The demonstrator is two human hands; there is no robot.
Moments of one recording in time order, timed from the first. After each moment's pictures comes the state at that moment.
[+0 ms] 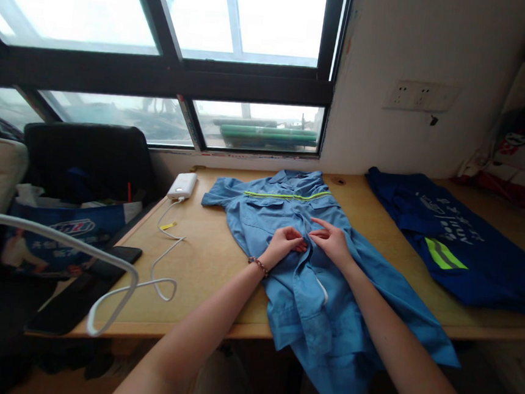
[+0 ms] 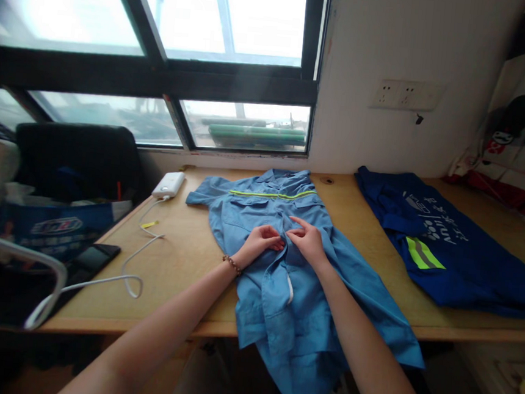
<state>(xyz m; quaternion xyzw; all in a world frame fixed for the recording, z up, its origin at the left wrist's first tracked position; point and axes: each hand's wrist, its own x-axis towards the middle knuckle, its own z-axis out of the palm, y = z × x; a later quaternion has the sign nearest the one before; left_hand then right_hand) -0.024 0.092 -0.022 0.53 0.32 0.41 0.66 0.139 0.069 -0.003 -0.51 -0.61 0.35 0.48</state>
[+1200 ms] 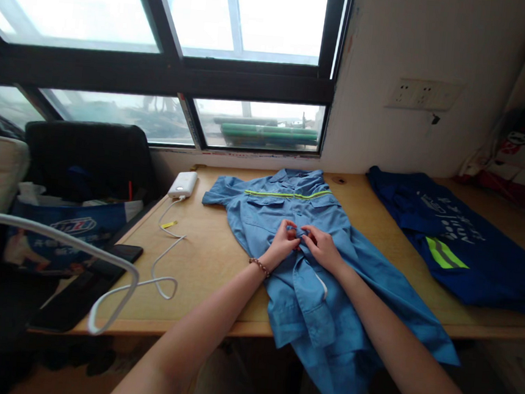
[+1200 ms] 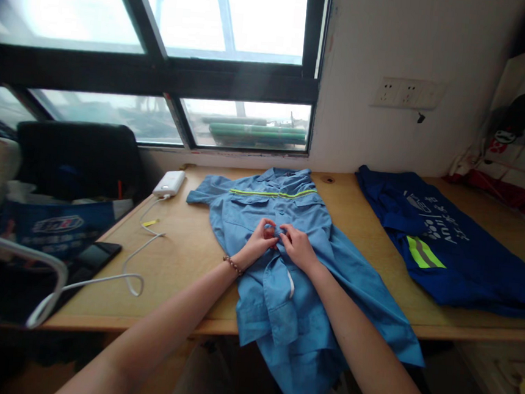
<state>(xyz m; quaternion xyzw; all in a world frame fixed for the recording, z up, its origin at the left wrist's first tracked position) -0.018 0.092 -0.027 0.55 0.35 0.45 0.61 0.122 0.065 -0.012 -0.49 -0.76 0.18 0.38</state>
